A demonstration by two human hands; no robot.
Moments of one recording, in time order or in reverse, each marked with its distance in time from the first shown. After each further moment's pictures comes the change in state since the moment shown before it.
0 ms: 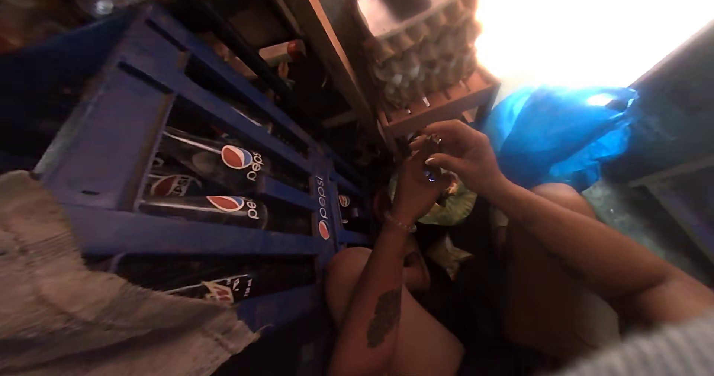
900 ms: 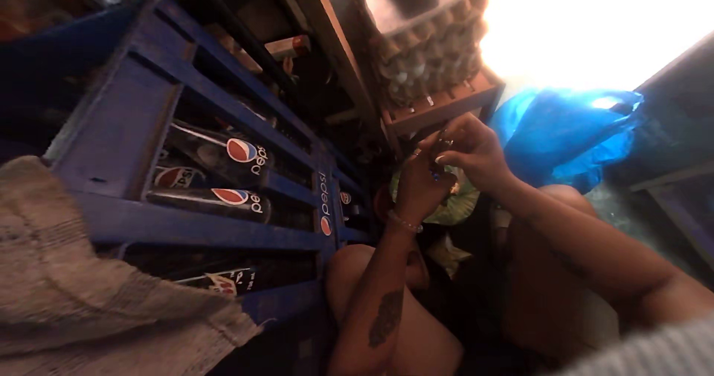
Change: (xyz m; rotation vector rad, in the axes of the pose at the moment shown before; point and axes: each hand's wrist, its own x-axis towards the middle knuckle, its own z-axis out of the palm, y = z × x) left_hand 0.000 0.000 0.000 0.140 0.055 0.052; right_hand 0.002 0.003 -0.003 0.254 -0.025 -0.005
